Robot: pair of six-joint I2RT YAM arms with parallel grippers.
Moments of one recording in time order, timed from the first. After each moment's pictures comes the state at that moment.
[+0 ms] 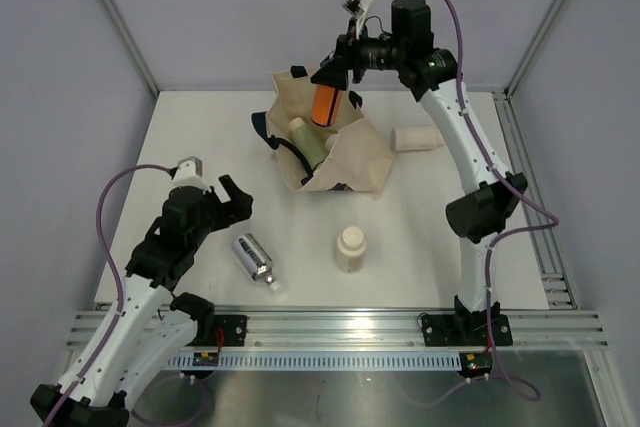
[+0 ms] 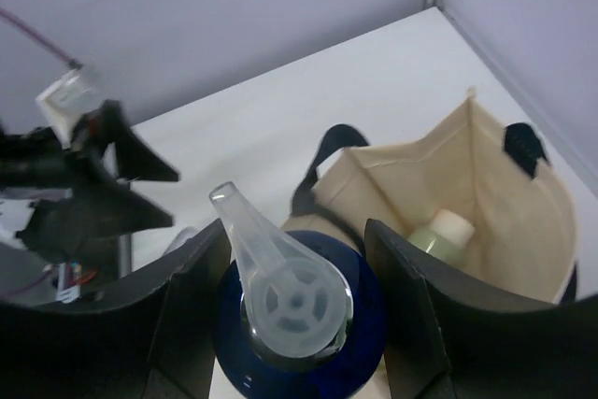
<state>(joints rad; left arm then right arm) -0.37 0.64 0.67 -0.51 -0.17 -0.54 0.39 1.96 2.29 -0.59 -0.91 0.00</state>
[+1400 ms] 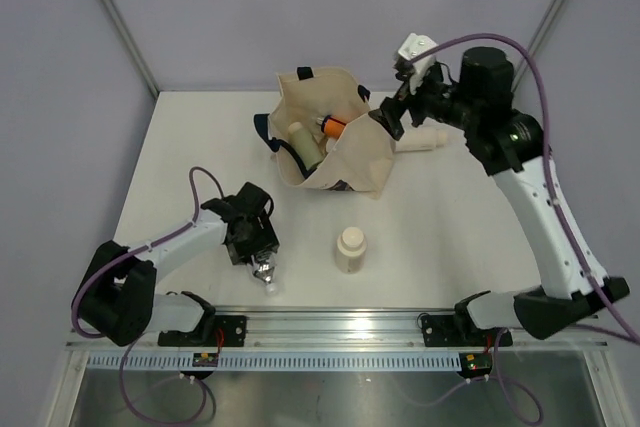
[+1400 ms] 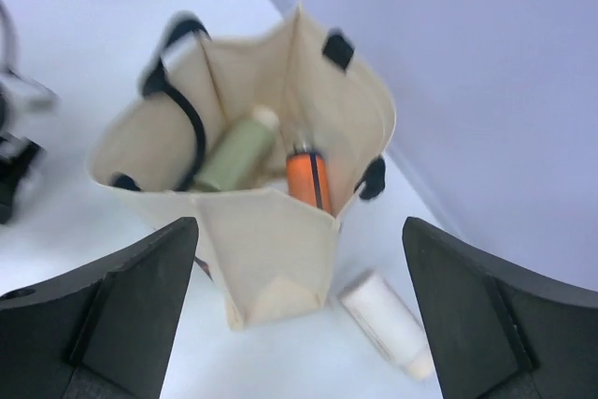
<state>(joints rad) -0.52 1.30 0.68 -0.71 -0.08 -0.95 0.44 1.42 1.76 -0.64 -0.36 -0.45</state>
